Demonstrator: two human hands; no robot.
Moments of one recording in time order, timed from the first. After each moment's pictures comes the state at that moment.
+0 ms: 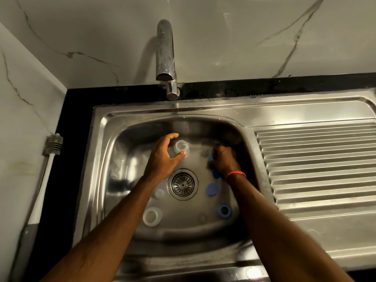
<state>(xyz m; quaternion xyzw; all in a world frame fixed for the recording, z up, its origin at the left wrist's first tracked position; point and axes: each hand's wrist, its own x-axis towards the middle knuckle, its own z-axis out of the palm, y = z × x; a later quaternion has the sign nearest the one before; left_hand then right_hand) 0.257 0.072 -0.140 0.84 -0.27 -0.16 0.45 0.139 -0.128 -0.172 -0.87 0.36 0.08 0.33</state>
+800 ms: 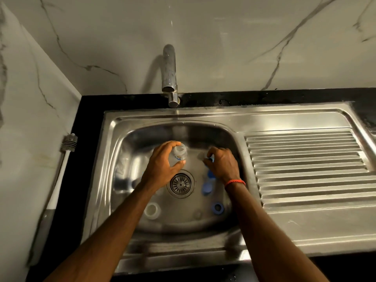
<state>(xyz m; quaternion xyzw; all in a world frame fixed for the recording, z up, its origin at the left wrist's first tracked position) 0.224 0.094 -0.091 0.84 -0.35 -0.11 0.40 0.109 -0.102 -0.108 -0.93 0.30 -0.01 0.23</state>
